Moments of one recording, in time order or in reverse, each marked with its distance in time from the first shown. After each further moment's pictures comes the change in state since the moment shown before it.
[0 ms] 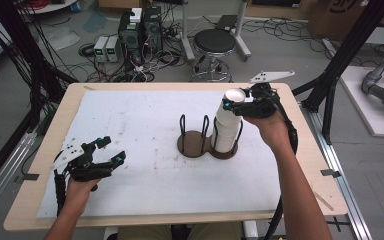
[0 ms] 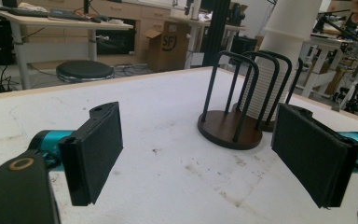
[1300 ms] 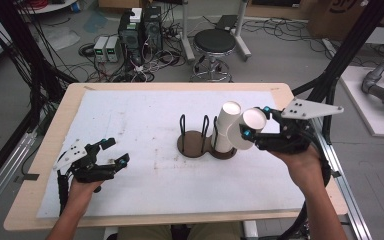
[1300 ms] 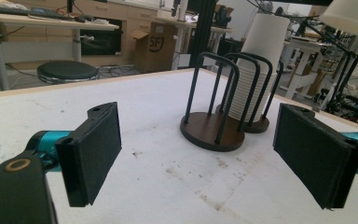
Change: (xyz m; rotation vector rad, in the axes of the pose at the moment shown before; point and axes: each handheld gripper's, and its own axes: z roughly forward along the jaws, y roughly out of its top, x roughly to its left) left arm -0.008 -0.001 0.005 -0.004 -0.056 -0.017; right arm 0.050 -0.041 -0.092 -0.143 0.073 -0.089
